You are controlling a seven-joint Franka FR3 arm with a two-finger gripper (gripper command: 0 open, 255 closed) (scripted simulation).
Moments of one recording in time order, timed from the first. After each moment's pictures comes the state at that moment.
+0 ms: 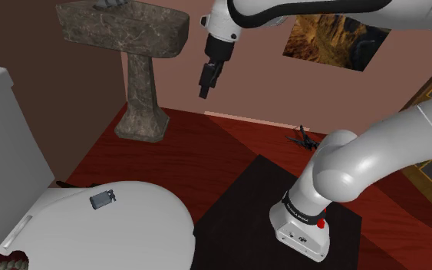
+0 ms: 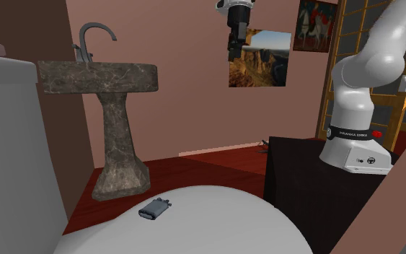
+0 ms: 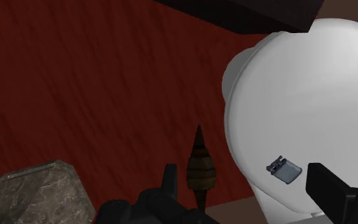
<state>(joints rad) 0.07 -0.49 0.06 -2.32 0.09 1.90 -0.28</state>
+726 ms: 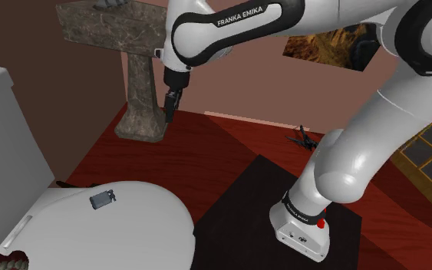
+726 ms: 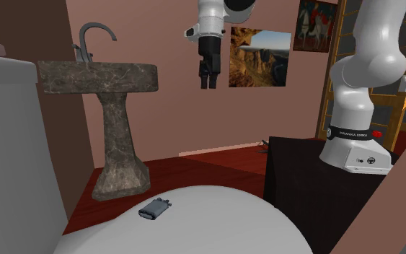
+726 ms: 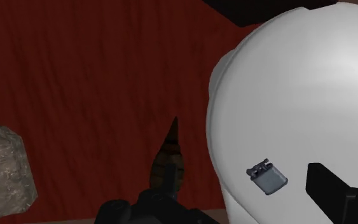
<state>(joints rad) 0.14 -0.11 0.12 -2.21 0.10 2.12 -0.40</state>
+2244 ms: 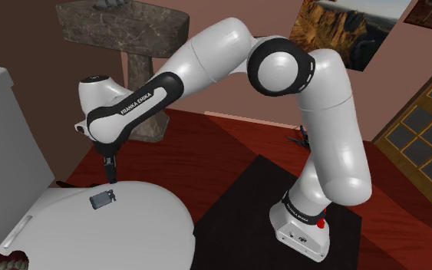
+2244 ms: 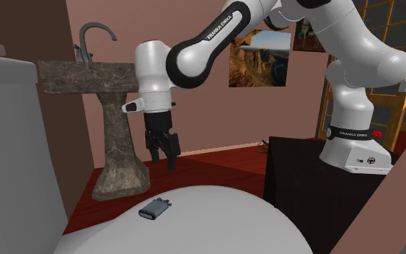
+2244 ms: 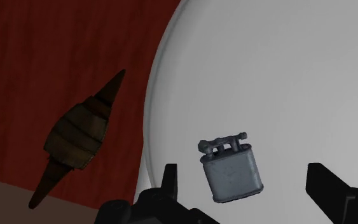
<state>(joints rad) 0.31 0.68 0.21 -1.67 -0.03 2.28 -0.55</state>
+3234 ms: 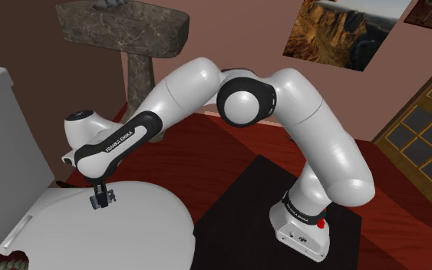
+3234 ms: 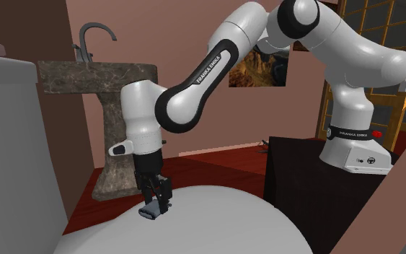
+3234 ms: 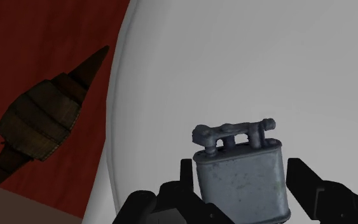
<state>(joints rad) 0.39 0.96 0.22 -1.43 -0.08 2.30 -0.60</state>
